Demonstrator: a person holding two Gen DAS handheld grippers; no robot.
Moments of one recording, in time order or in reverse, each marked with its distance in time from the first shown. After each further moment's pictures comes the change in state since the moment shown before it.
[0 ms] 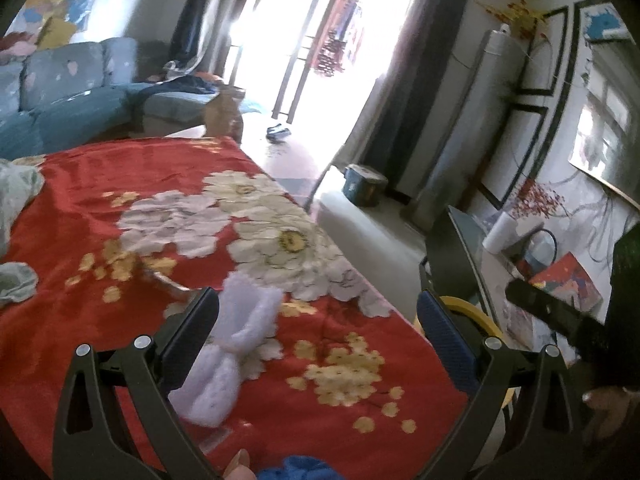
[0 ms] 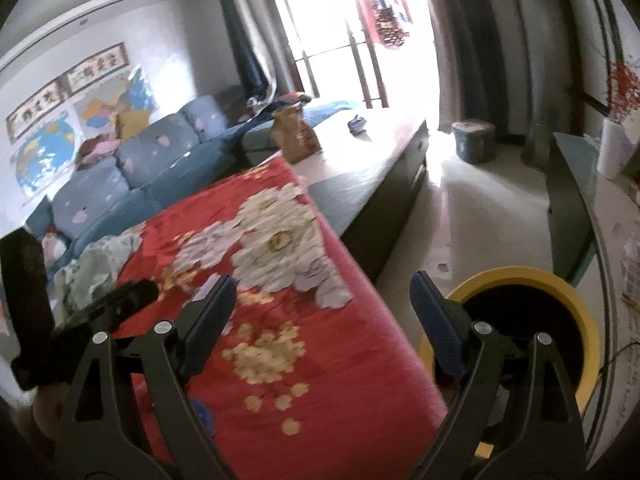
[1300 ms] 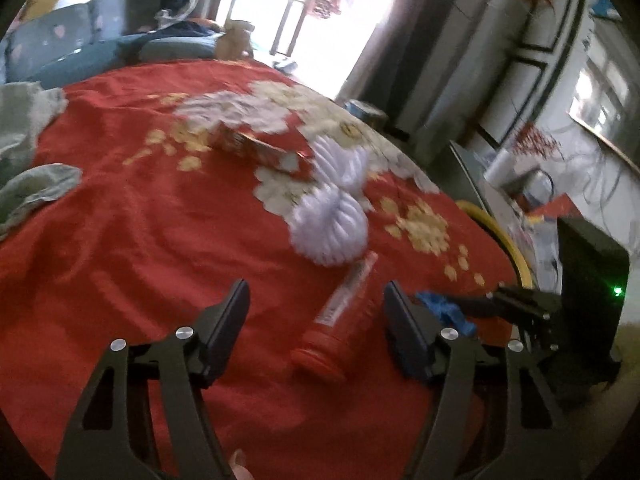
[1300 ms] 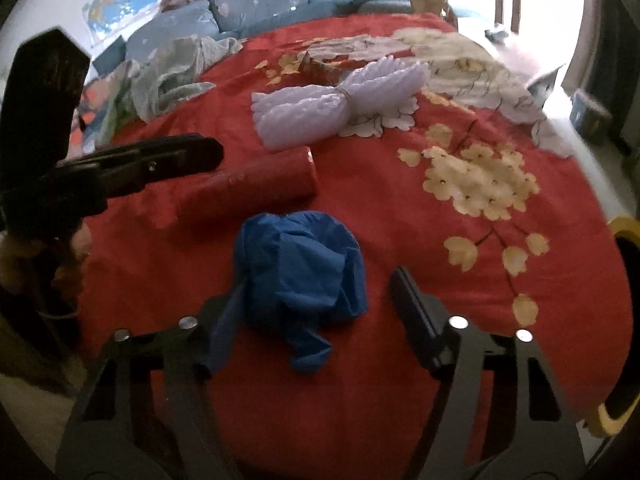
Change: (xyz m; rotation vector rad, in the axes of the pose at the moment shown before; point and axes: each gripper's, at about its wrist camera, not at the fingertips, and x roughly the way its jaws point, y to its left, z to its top) left arm -0.028 0.096 -0.080 0.054 0.247 -0.055; right arm 0.066 0.120 -0.136 -0.357 0.424 0.223
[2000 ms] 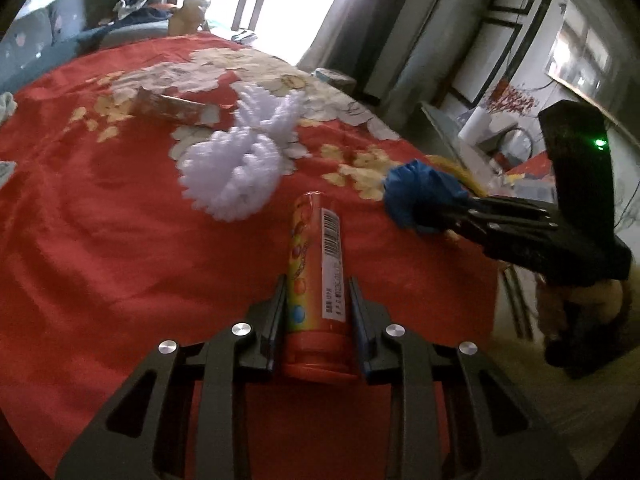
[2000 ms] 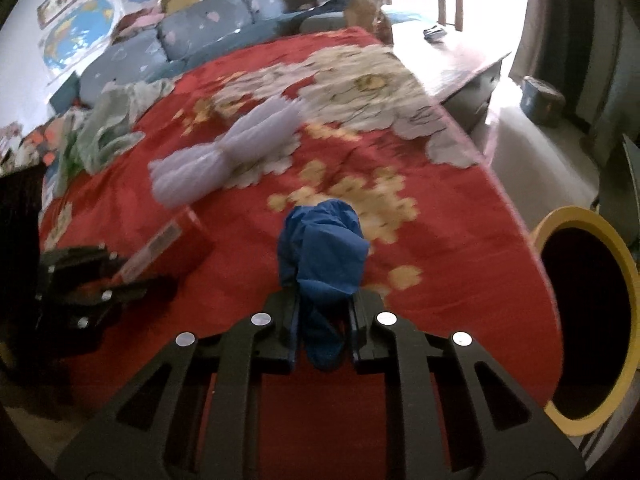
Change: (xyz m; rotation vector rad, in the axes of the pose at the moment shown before) left arm 0.031 -0.042 -0.016 0.070 0.096 -0.078; right arm -0.027 -0.073 0.019 0.152 -0.055 -0.125
